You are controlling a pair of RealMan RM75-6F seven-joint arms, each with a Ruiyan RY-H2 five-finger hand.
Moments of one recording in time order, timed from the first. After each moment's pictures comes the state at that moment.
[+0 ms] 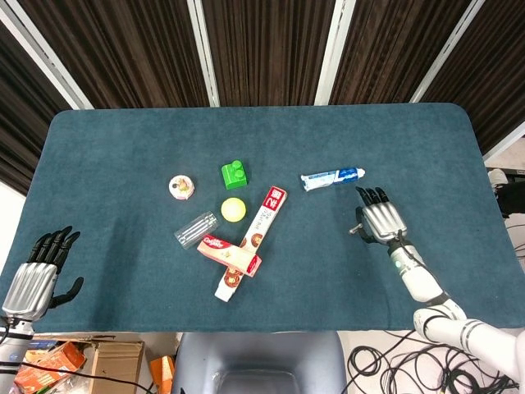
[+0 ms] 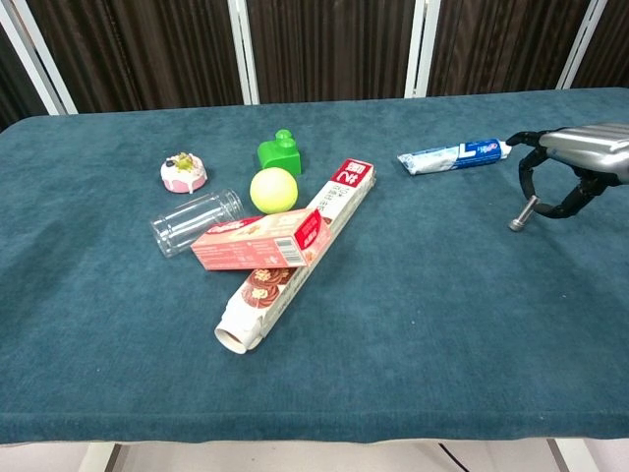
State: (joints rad) left arm -0.20 -1.13 -0.03 -1.54 1.53 1.39 -0.08; right arm 0.66 -1.49 0.15 -1.13 -1.20 0.80 -0.20
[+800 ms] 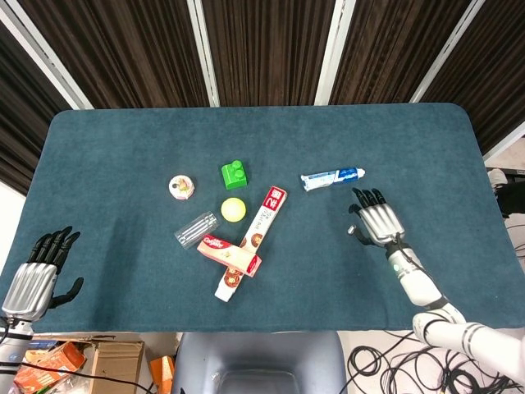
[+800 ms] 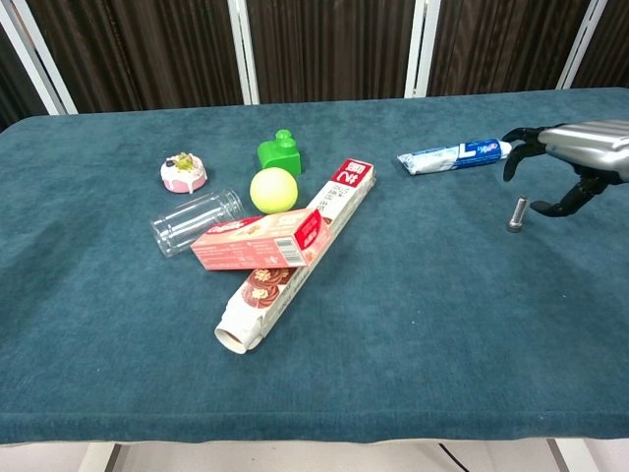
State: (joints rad) left arm -0.20 -1.13 -0.03 -1.53 1.53 1.39 -0.08; right arm 0.64 -1.44 0.14 -1.23 -1.19 0.86 -0.23
